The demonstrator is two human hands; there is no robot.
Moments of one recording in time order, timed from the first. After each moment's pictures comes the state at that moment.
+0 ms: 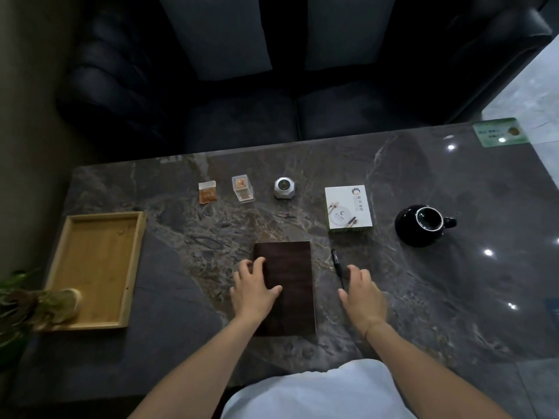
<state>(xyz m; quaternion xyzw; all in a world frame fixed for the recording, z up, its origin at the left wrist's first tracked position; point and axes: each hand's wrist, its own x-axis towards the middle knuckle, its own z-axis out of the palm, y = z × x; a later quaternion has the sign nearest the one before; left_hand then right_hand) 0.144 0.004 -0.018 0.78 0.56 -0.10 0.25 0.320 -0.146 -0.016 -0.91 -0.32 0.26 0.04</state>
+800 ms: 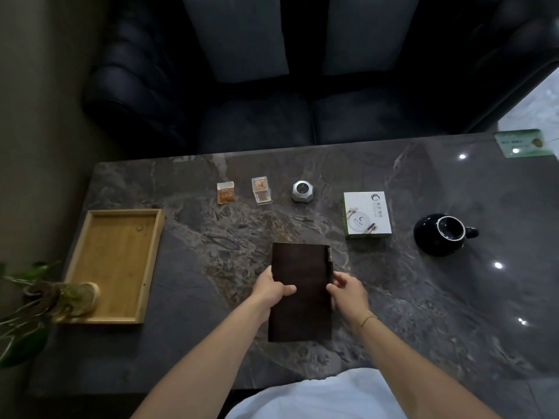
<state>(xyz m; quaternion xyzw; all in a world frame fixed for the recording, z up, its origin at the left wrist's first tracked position) 0.149 0.023 -0.003 0.42 0.60 0.02 0.68 0.288 -0.094 -0.044 -0.84 -0.12 0.41 0.34</state>
